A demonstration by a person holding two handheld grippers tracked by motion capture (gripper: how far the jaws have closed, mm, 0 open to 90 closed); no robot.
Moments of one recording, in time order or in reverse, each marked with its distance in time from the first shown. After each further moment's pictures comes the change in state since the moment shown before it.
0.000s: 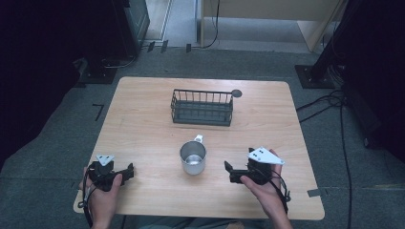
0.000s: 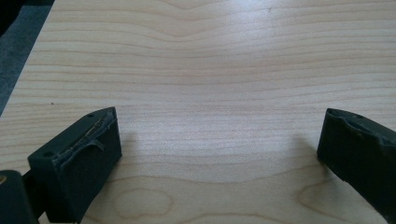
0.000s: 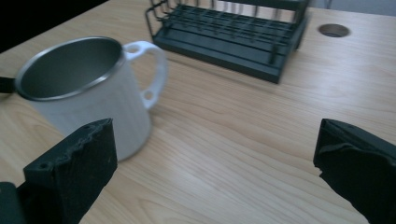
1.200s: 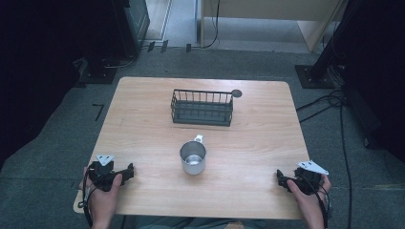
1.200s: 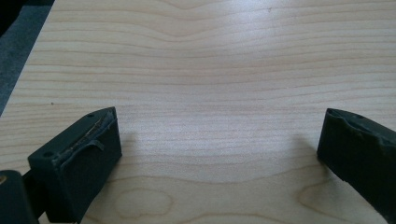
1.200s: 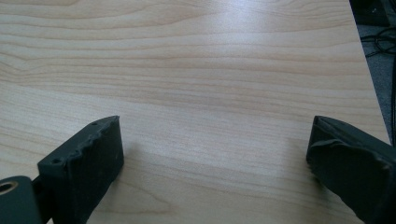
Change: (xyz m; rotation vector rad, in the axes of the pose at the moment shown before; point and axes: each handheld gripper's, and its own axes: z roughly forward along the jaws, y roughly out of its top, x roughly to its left) left arm 0.000 0.000 0.000 0.000 0.000 0.000; right arm -0.140 -0.094 -0.045 0.217 -0.396 0.174
